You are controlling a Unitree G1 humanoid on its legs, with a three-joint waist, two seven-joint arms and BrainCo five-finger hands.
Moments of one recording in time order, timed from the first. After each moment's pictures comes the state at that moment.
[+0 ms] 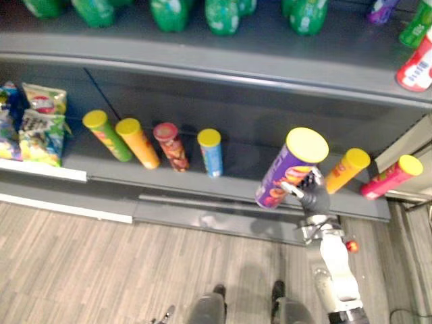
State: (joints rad) left arm 0.18 0.07 0.34 1.08 -0.27 -0.12 0.06; right arm 0.02 -0.01 0.14 -0.14 0.37 -0.21 0.01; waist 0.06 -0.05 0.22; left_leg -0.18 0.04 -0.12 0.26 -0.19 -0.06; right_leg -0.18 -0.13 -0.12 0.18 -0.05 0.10
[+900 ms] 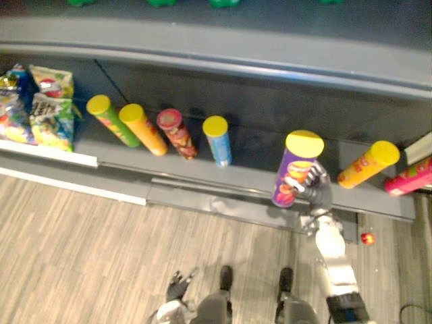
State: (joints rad) left arm 0.05 0.02 0.06 0.89 -0.27 -0.17 0.13; right arm -0.19 -0.02 0.03 0.10 0.12 -0.20 -0.21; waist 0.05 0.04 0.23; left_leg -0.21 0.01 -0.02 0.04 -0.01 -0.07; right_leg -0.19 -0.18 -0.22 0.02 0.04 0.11
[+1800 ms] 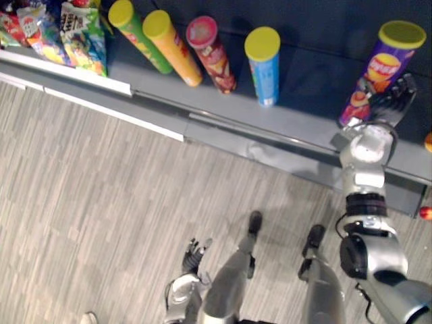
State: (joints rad) left arm 0.00 0.02 -0.05 0.76 -0.39 -0.21 0.16; right arm -0.90 -0.23 -0.32 0.54 0.00 -0.15 -0.56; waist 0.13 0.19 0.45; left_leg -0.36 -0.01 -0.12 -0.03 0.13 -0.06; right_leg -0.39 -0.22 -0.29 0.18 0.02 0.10
